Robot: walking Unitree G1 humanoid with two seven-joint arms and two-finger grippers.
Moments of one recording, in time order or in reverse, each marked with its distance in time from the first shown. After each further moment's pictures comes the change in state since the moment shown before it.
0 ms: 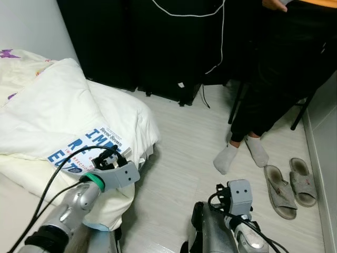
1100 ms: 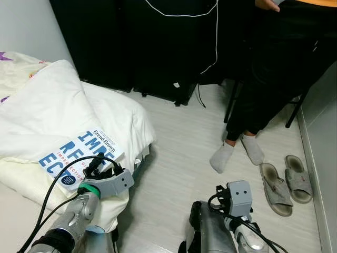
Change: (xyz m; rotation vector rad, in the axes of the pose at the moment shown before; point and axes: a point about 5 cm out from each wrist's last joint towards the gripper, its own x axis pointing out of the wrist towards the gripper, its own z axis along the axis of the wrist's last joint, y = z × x) left arm -0.006 -0.023 -0.031 0.134 0.207 0.122; right arm -0.002 0.000 -0.002 0.000 0.008 -0.006
